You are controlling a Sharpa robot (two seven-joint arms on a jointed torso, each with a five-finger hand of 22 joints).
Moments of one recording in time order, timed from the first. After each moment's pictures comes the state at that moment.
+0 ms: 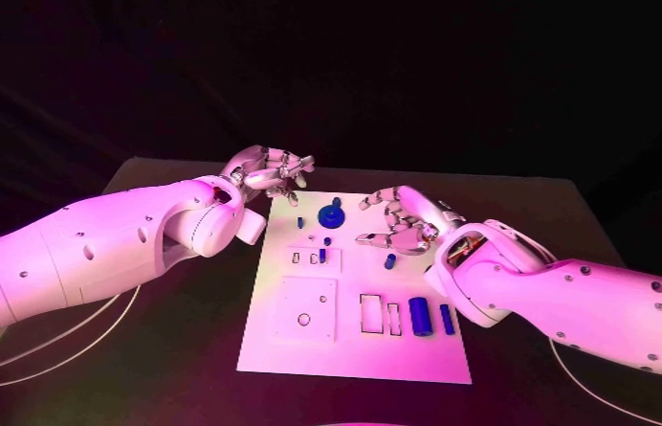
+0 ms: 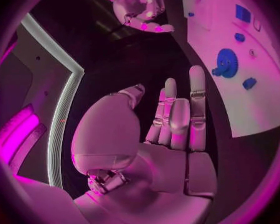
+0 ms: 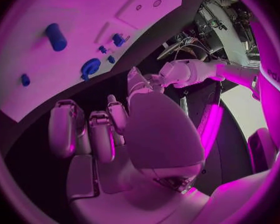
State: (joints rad) left arm 1.22 -0.86 -0.01 1.46 -0.37 -0.32 0.13; left_hand 1.19 -0.15 0.40 0.28 0.09 0.81 0.15 0.52 0.31 1.06 0.08 0.71 0.51 1.39 0.01 1.35 1.16 0.17 1.13 0.10 0.86 0.45; right arm 1.22 -0.76 -0.15 1.68 -1.21 -0.61 -0.13; right_hand 1.48 -0.15 0.04 0.29 0.10 0.76 0.20 0.23 0.28 1.30 0.11 1.33 1.27 1.47 0.03 1.55 1.31 0.05 1.44 0.13 1.31 1.31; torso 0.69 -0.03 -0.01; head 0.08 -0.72
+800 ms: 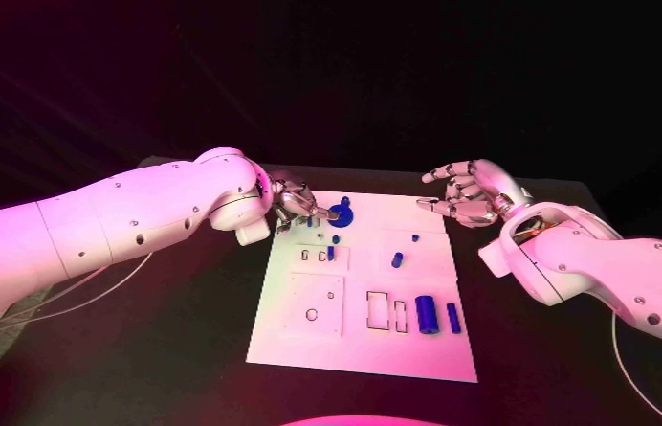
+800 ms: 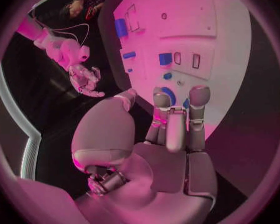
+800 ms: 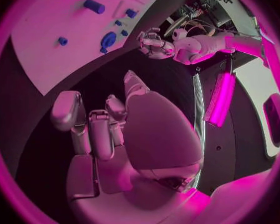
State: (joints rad) left arm 1.29 -0.75 -0.02 1.40 -0.85 0.10 -0.47; left_hand 1.07 -0.12 0.29 0.29 0.09 0.80 0.09 0.82 0.52 1.15 0.01 1.08 0.82 1.47 -0.04 1.45 1.31 0.15 1.16 0.06 1.17 0.80; right arm 1.27 -0.90 -0.15 1.64 -0.87 -0.62 -0.01; right_hand 1.50 -0.13 0.09 0.28 0.19 0.78 0.19 0.24 0.27 1.11 0.10 1.13 1.05 1.46 0.02 1.42 1.26 0.12 1.27 0.13 0.99 1.20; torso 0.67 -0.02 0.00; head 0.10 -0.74
